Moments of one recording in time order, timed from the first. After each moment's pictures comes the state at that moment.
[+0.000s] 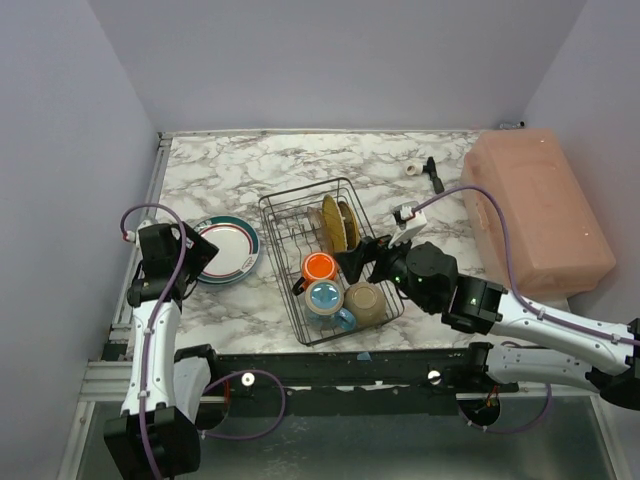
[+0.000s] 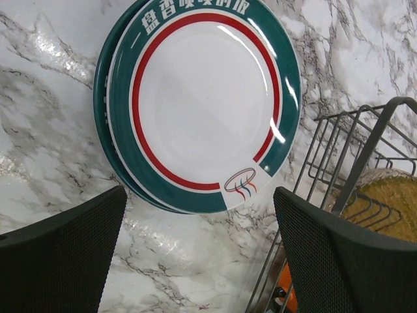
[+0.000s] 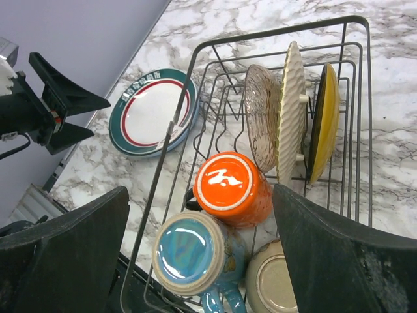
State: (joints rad) left arm 0.19 0.79 0.64 -0.58 0.05 -0.68; right arm 1.14 0.96 0.83 -0.10 0.49 0.51
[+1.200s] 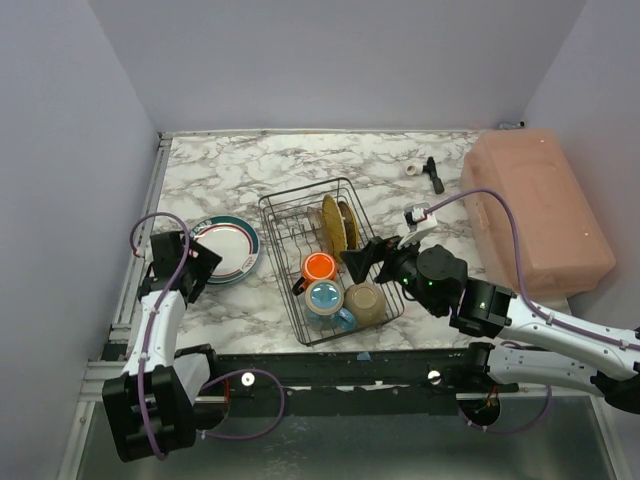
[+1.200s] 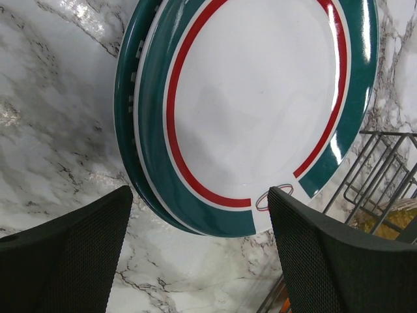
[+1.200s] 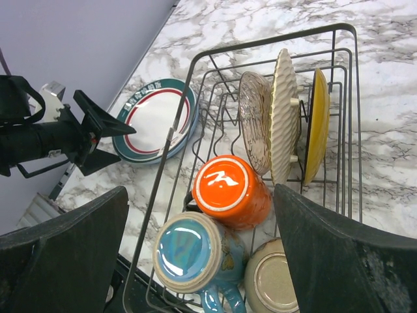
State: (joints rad) left arm 0.21 0.97 0.51 -0.43 0.05 -0.82; right arm 1.14 0.90 0.80 -0.10 0.52 0.52
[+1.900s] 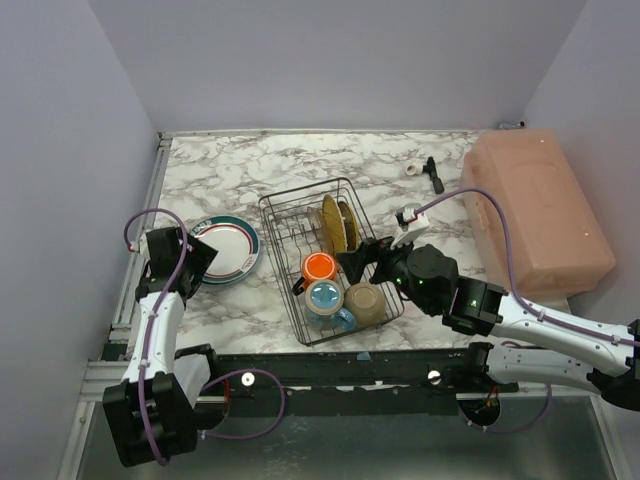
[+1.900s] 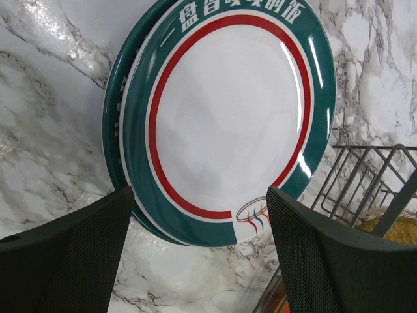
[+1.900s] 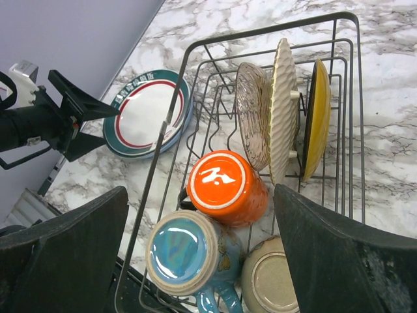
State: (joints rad) left arm 0.21 0.92 0.54 -0.42 0.03 -0.80; right arm 1.14 0.94 0.80 -0.09 0.52 0.52
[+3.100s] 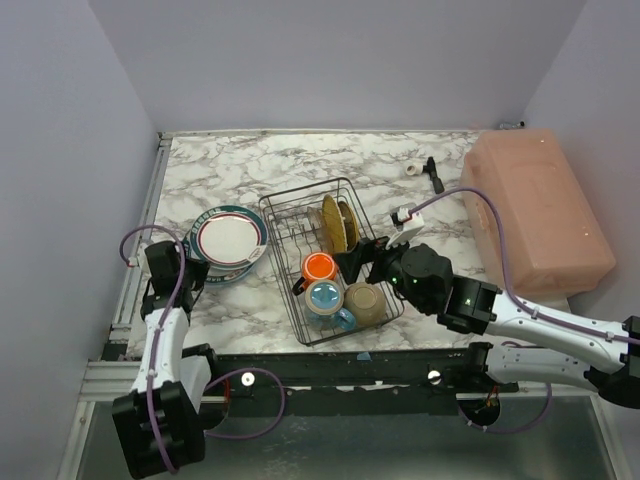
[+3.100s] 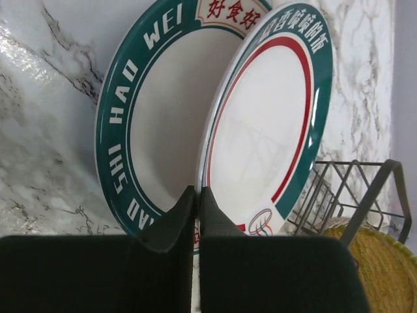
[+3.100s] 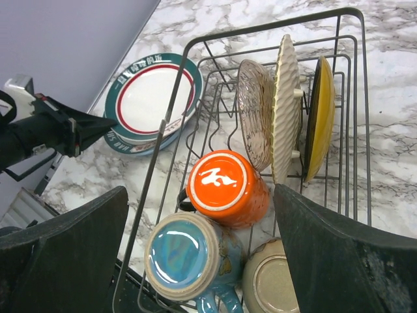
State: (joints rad) left arm 0.26 0.88 0.37 -0.17 0.10 -0.95; right arm 1.14 0.97 0.80 -0.07 0.52 0.52
